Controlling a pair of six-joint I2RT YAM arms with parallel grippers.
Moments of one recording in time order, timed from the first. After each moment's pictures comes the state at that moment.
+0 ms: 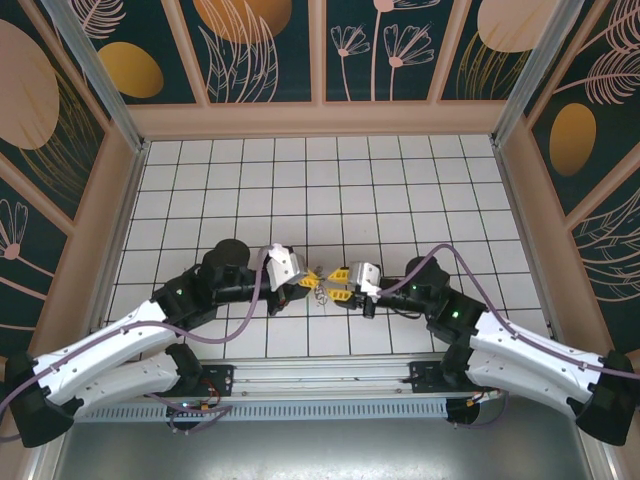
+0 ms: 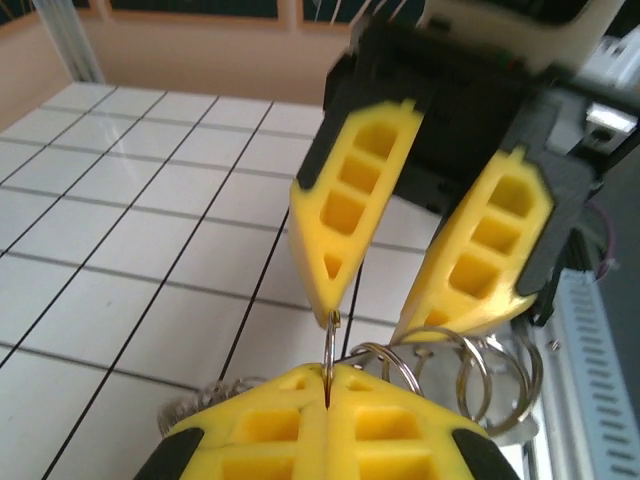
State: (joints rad) left arm -0.92 0.87 0.71 -0.18 0.42 0.12; right arm 0.97 0.74 0.45 0.15 -0.40 -0.26
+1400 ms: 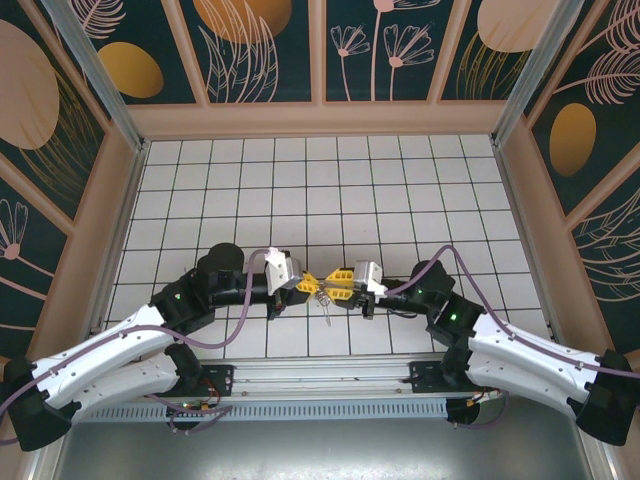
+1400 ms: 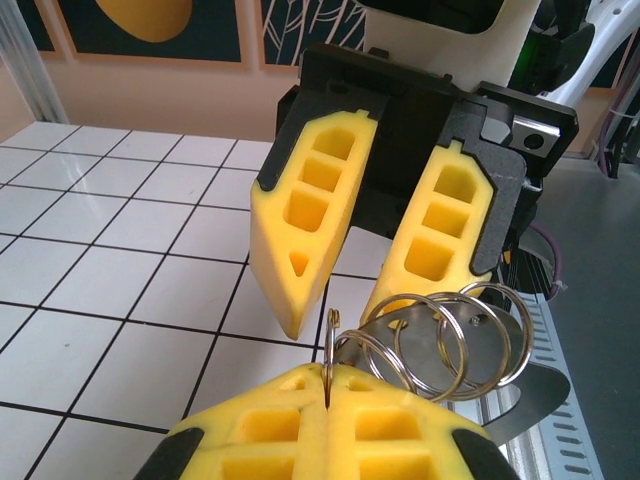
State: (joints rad) left arm -0.92 0.85 0.67 -0.12 0.49 0.10; right arm 0.97 0.75 0.42 0.32 -0.45 -0.19
